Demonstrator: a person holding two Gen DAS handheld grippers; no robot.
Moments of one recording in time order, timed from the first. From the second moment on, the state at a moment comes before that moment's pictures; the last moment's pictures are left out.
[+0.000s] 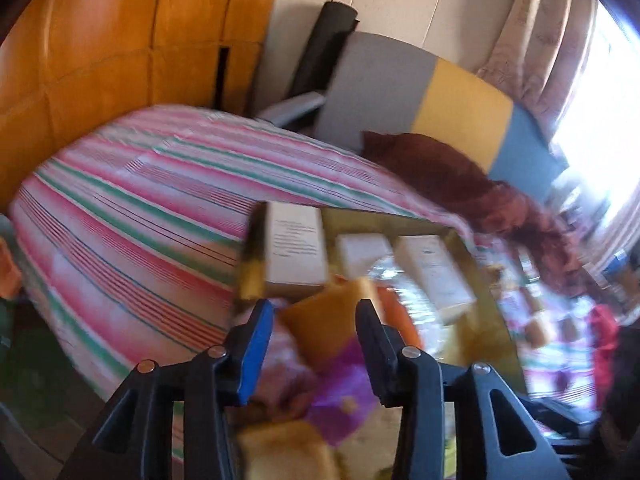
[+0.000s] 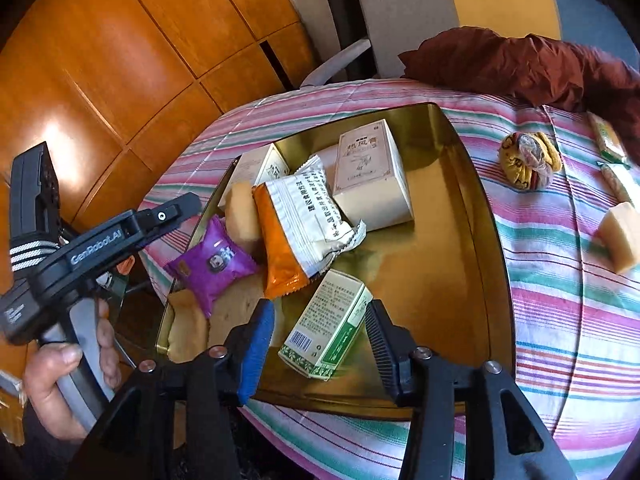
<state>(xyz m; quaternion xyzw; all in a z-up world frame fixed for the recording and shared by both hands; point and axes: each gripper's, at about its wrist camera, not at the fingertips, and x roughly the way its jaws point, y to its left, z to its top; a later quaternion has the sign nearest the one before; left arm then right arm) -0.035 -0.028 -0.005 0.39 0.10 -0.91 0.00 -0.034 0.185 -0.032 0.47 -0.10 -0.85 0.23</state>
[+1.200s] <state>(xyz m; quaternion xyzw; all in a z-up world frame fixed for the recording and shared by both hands) -0.033 0.032 0.020 0.38 0.07 -0.92 -0.10 -0.011 0.240 -0.001 0.42 -0.11 -0.88 0.18</state>
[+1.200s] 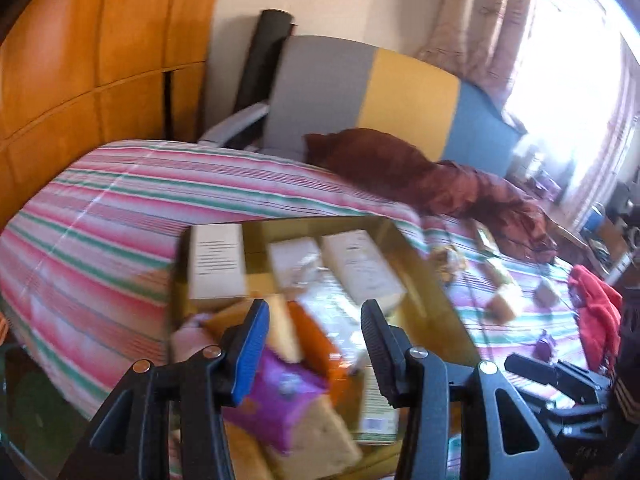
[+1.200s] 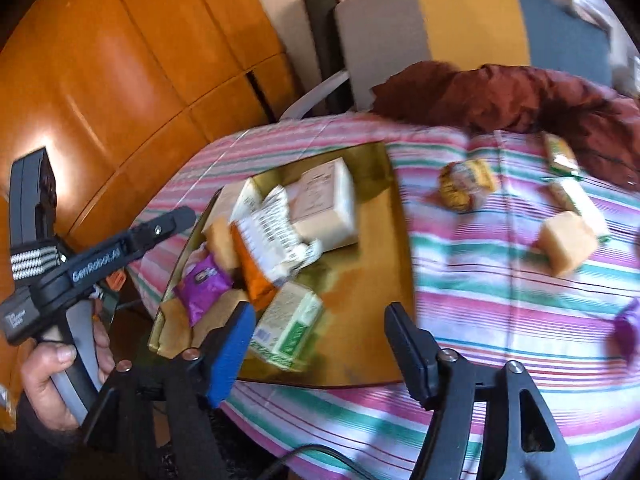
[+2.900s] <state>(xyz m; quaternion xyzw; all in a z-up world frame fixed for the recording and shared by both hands) -0.042 0.262 0.000 0.43 -0.12 -0.84 -0.31 -0.011 0.536 -0.038 0.46 -0.24 -0.85 -0.09</state>
